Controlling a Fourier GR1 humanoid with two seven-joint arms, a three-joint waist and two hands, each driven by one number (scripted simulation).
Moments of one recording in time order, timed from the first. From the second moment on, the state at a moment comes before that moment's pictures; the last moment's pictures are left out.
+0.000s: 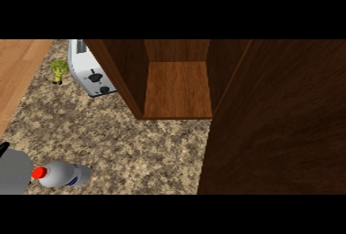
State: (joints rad) left arm 0.30 0.17 0.49 -2.00 0.61 -0.55 0.24; right arm 0.10 -0.13 0.44 -2.50 0.02 -0.16 0.46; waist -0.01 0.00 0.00
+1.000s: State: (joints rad) left arm 0.16 0.15 0.47 -1.37 0.13 -0.67 -0.30; right arm -0.03 -0.17 0.44 -2.51 0.03 -0.23 0.57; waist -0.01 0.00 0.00
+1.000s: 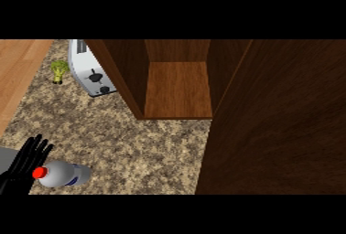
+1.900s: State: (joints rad) left arm -0.02 0.22 0.42 -0.85 -0.04 -0.55 -0.62; right arm 0.01 -0.21 0.49 -2.50 0.04 -0.27 0.53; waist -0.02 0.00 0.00
